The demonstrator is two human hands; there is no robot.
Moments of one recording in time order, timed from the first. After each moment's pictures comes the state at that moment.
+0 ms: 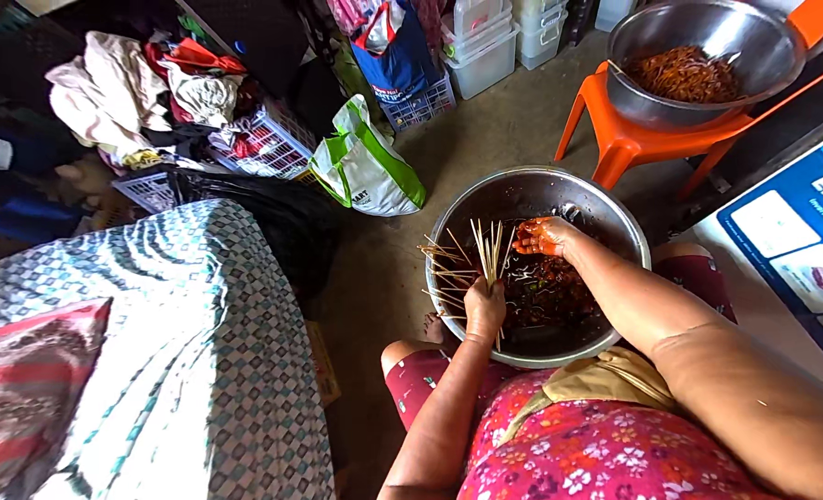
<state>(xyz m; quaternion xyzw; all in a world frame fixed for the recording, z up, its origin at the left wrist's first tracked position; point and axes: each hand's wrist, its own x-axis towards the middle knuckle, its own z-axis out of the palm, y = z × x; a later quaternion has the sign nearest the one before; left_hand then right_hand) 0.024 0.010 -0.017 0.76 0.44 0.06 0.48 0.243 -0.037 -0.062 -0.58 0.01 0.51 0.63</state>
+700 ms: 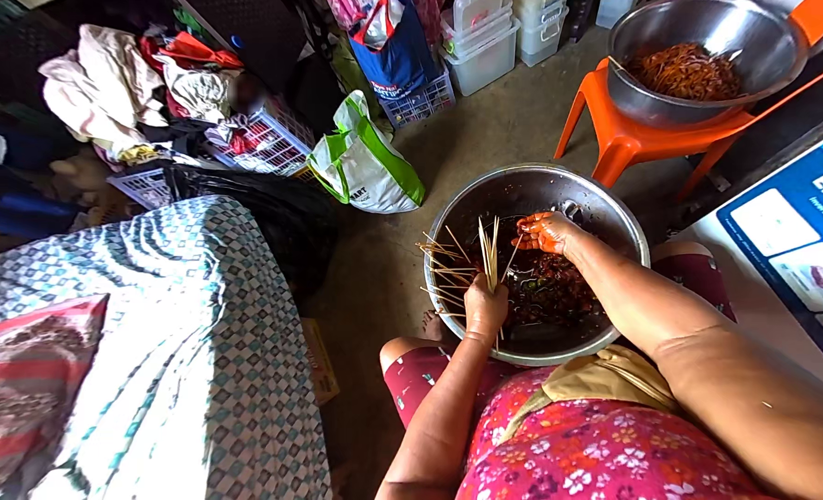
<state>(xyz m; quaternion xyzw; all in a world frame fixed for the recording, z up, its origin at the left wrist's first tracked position) 0.025 0.005 -0.005 0.80 0.44 0.02 0.42 0.238 -0.039 -0.048 -0.58 0.00 0.50 0.65</state>
